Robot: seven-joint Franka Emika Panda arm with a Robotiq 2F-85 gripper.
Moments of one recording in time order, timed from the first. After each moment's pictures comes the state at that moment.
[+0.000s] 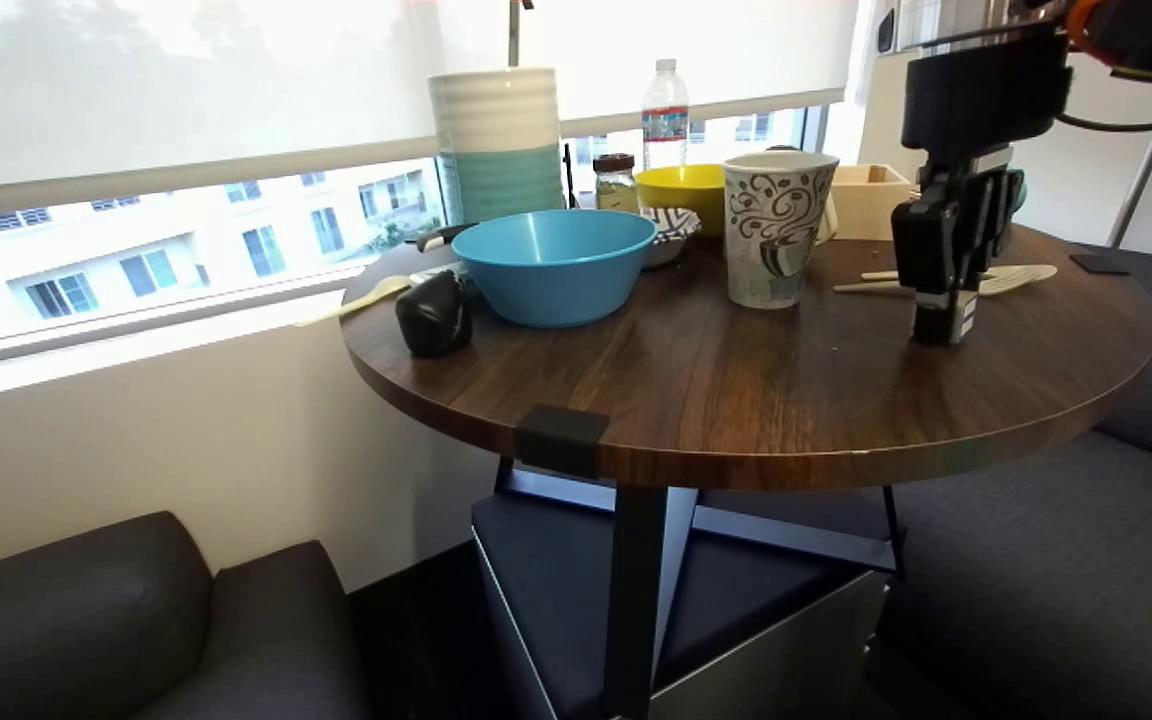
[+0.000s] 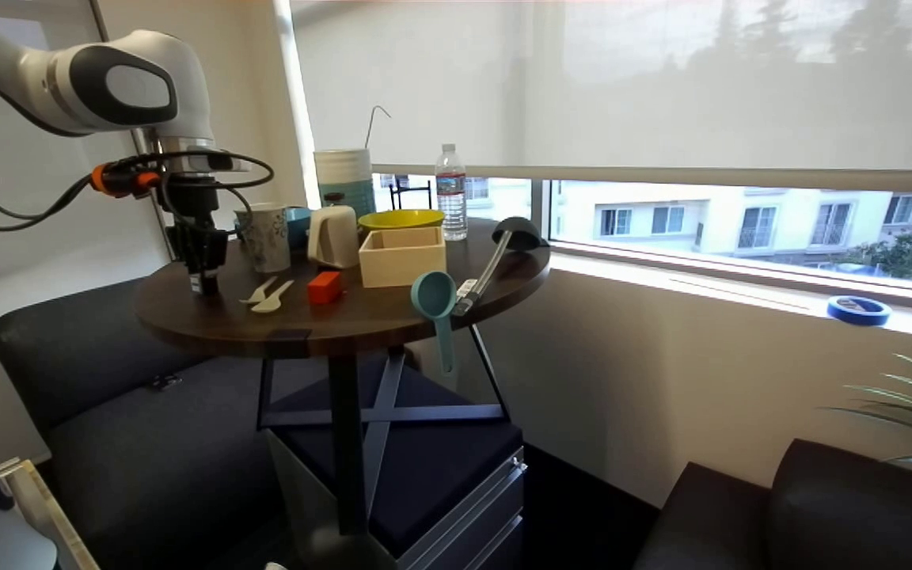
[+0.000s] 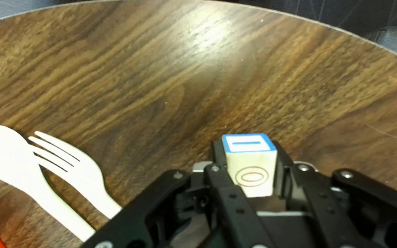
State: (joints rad) arm 0.11 -0.48 0.13 -2.62 0.04 2.05 0.16
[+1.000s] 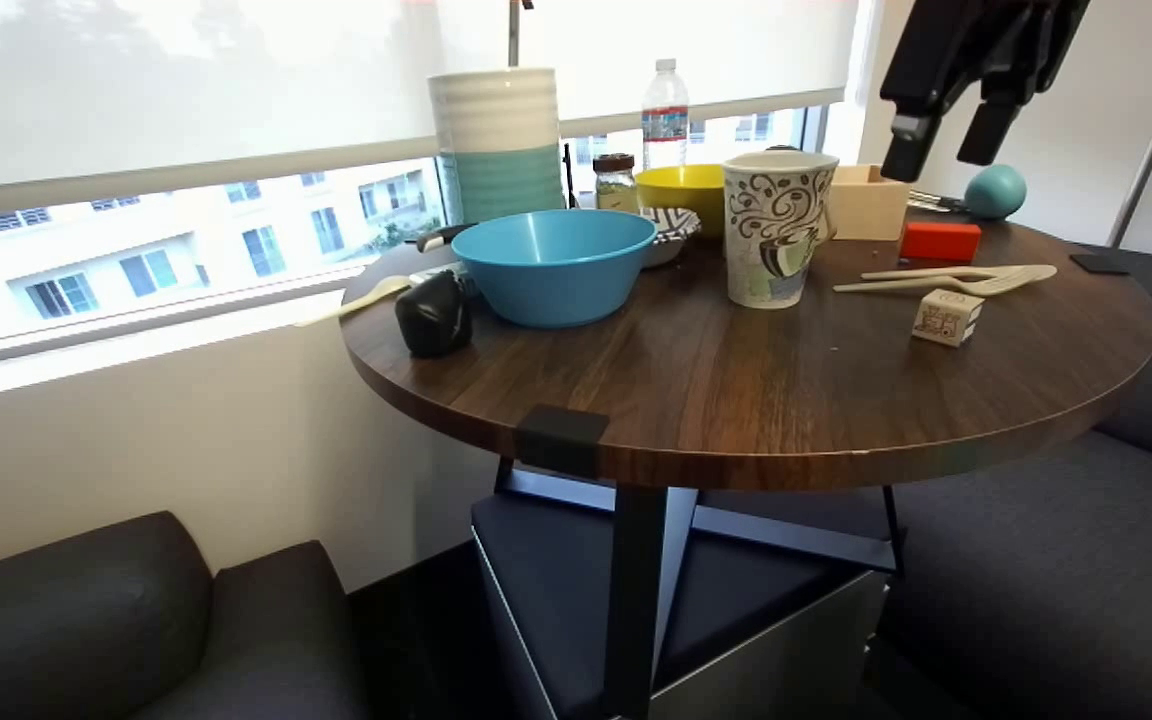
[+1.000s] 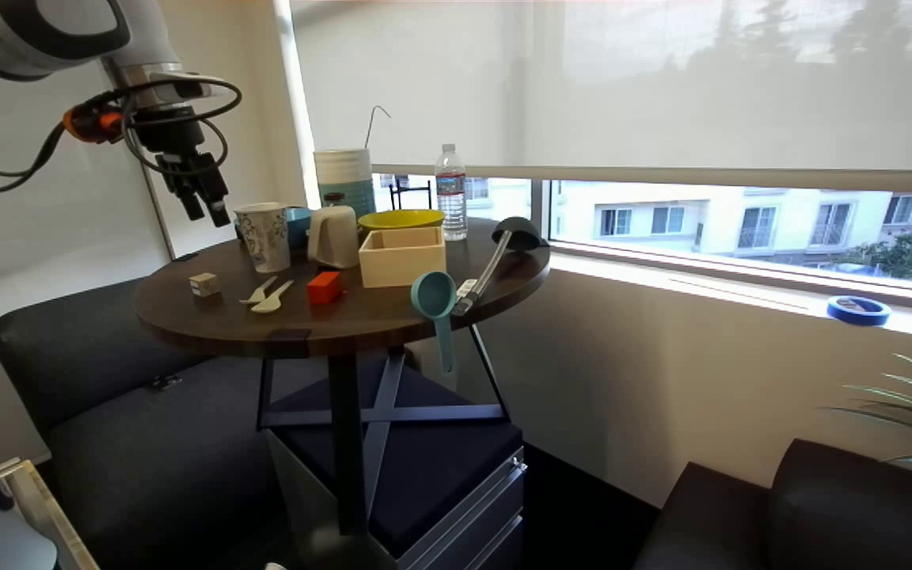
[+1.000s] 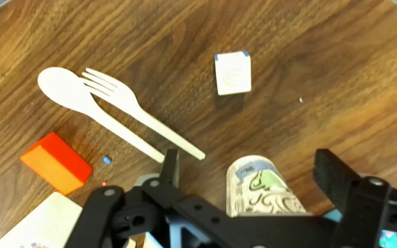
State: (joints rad) arm 0.08 -0.69 0.13 -2.59 0.04 2.08 0.25
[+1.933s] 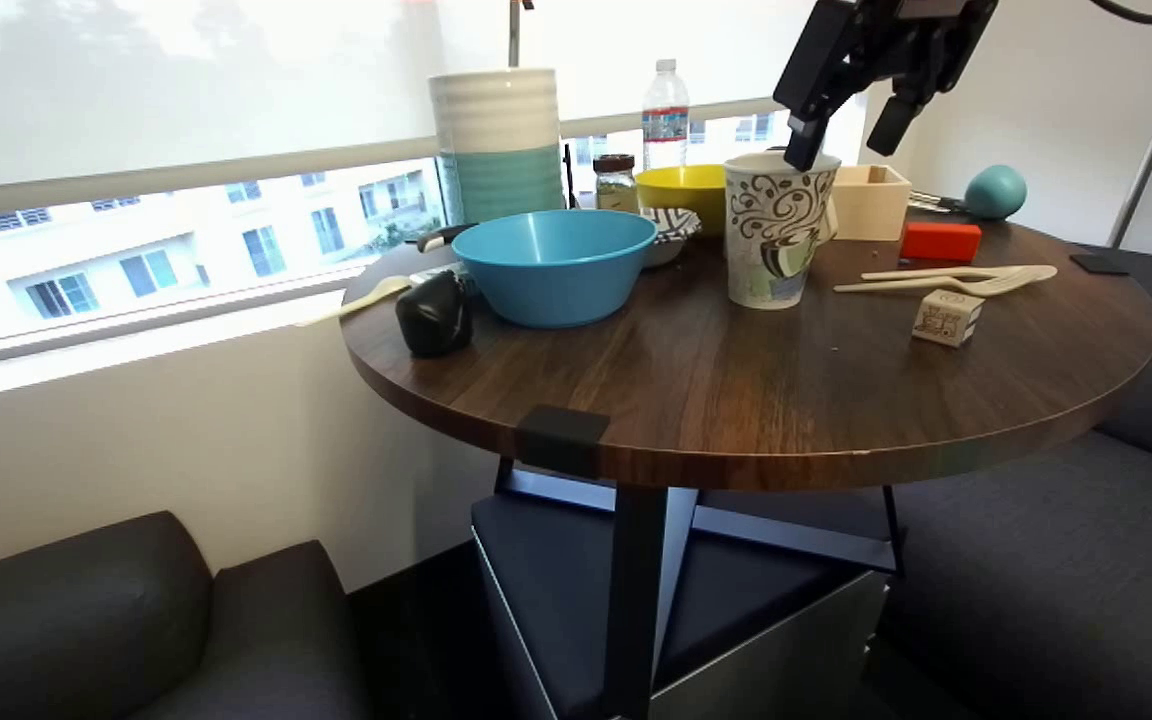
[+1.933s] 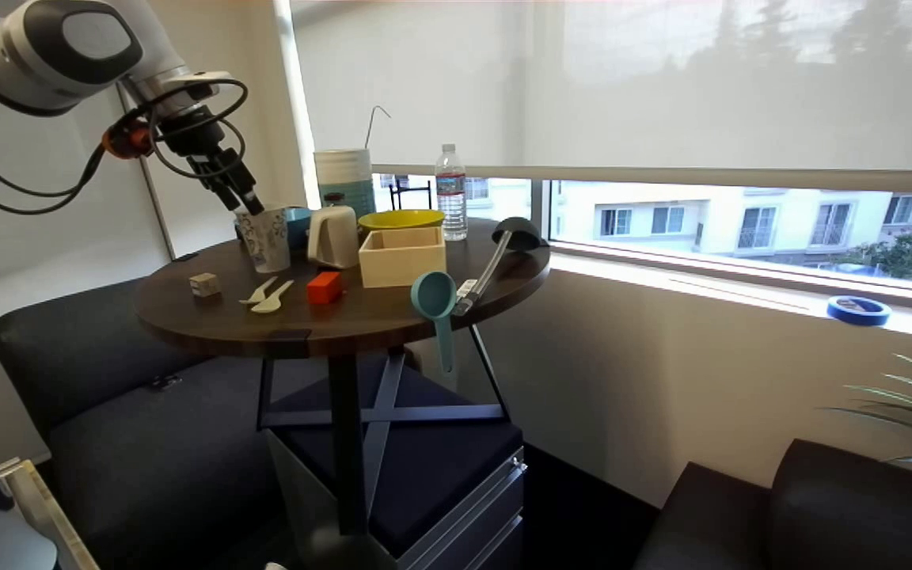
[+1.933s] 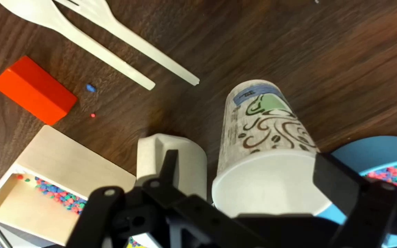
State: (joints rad) arm -0.01 -0.60 0.27 -2.59 -0.05 2.36 0.38
